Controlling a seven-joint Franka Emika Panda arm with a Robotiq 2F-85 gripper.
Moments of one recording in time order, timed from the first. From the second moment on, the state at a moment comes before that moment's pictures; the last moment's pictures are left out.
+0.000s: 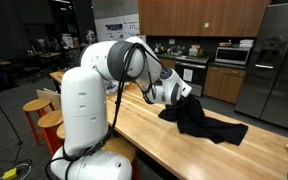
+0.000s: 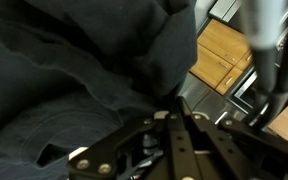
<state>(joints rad) 0.26 0.18 -0.42 -2.24 -0.18 3.27 1.27</state>
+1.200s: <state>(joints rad) 0.69 0.30 -0.74 -2.29 -0.06 3.42 1.14</state>
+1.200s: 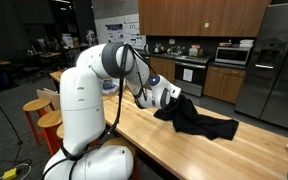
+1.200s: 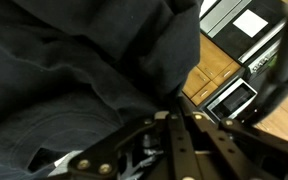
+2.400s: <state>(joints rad) 1.16 0.50 -1.19 -2.33 0.35 3.45 1.08</state>
